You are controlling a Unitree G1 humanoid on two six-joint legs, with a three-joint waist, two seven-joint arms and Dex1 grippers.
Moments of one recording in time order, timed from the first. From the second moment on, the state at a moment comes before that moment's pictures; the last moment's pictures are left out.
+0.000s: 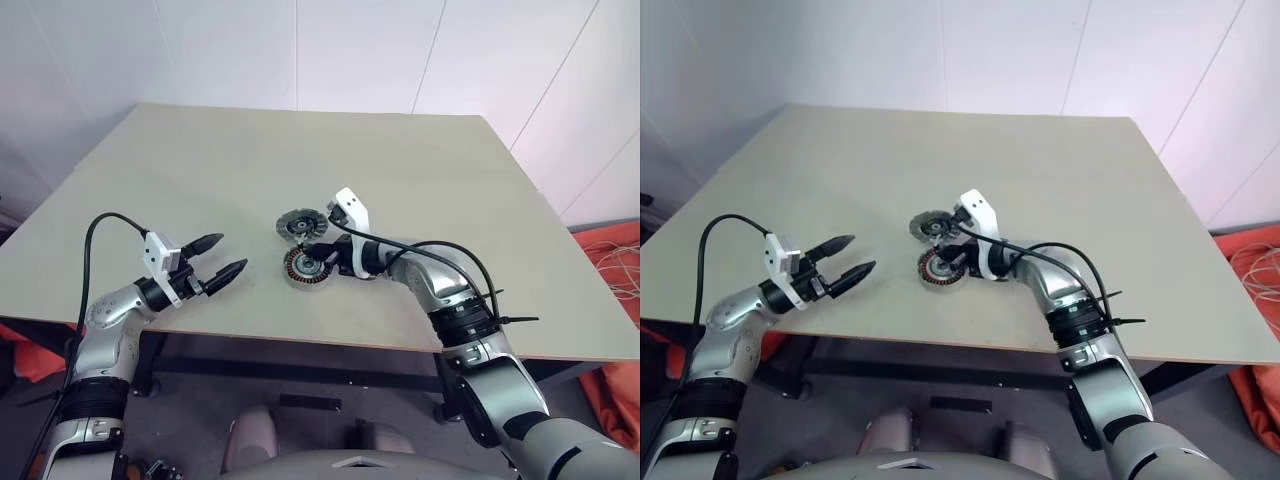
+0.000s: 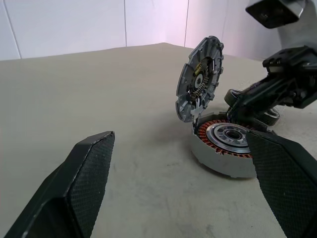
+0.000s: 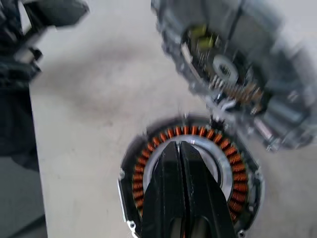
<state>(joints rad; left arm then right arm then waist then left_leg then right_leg) -0.18 0.46 0.18 0.28 -0.46 -0.04 -1.06 -0.62 -0.22 0.20 0.18 0.27 0.79 0.76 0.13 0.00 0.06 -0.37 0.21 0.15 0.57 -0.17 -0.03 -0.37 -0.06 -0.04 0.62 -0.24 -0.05</state>
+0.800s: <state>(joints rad) -0.19 0.47 0.18 0.28 -0.46 -0.03 -1.07 -0.50 -0.54 -0.09 0.14 0.47 0.96 0.85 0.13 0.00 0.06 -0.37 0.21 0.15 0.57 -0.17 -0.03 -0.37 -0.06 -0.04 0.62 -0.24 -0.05</state>
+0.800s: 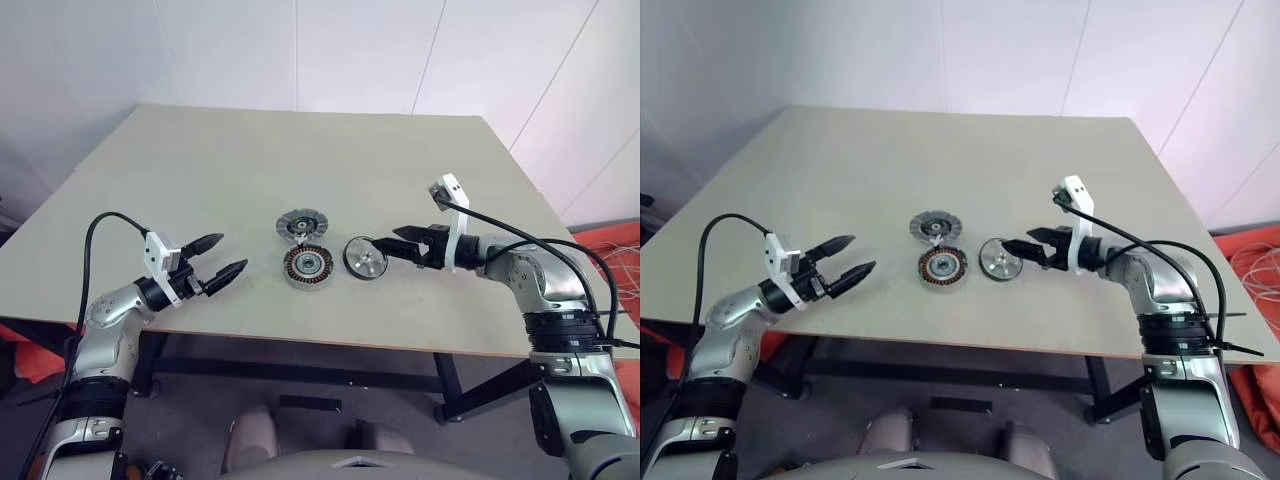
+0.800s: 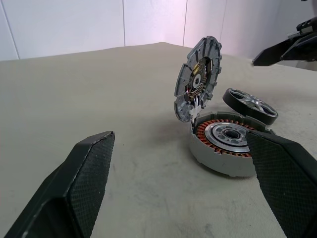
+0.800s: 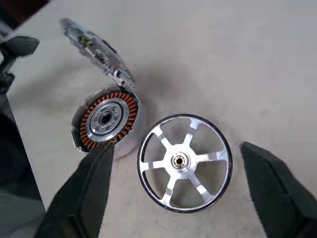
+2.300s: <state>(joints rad) -0.19 0.47 0.18 0.30 -0.46 -0.03 -1.09 -0.57 -0.39 -0.32 0.37 0.67 1.30 0.71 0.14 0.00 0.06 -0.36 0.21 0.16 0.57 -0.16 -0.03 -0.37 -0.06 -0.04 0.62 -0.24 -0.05</state>
